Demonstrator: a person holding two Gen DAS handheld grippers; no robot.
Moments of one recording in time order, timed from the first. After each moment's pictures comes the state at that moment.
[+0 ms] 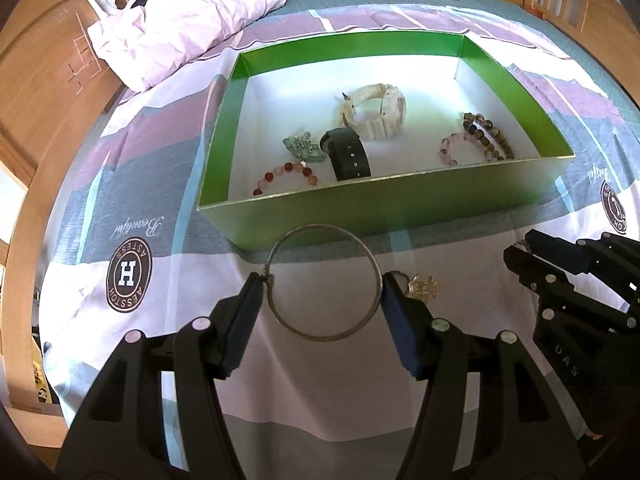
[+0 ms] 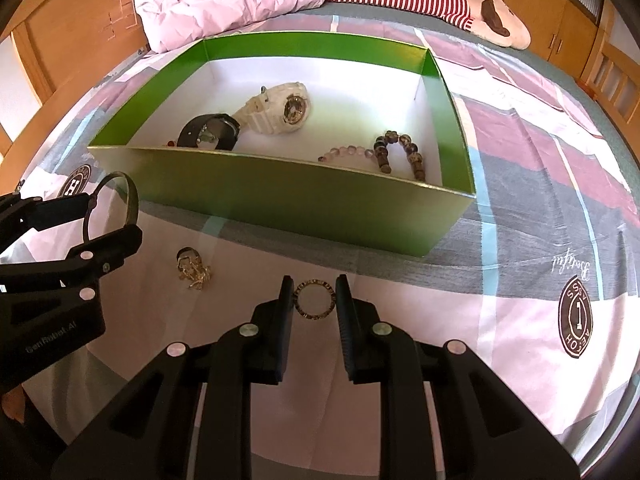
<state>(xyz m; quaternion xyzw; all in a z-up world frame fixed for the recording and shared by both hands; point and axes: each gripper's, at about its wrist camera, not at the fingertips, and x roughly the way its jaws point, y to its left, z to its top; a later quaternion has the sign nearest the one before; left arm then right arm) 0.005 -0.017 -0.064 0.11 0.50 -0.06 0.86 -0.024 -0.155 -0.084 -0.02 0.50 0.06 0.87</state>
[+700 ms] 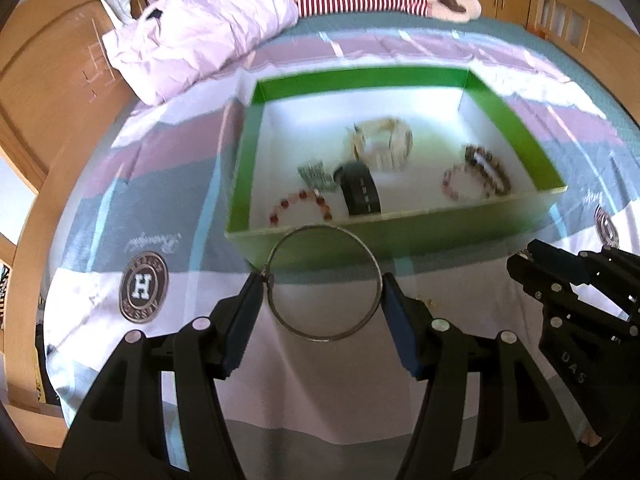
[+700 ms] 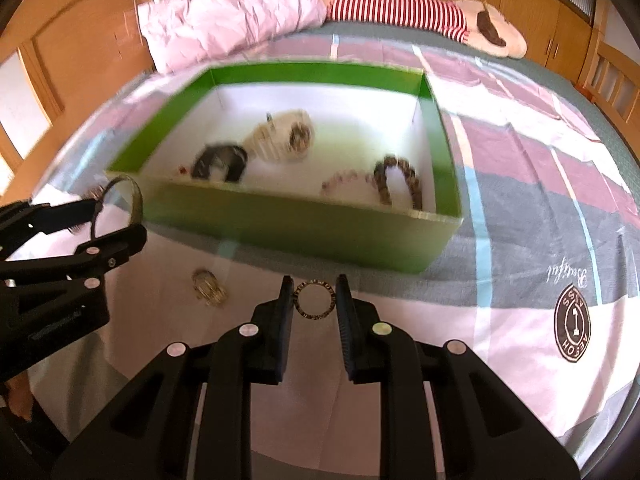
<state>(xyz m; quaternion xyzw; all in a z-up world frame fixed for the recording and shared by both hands) 0.002 -0.006 -0.038 0.09 0.46 -0.05 0.88 -0.030 -0.160 -0.057 0.01 0.45 0.07 0.89</state>
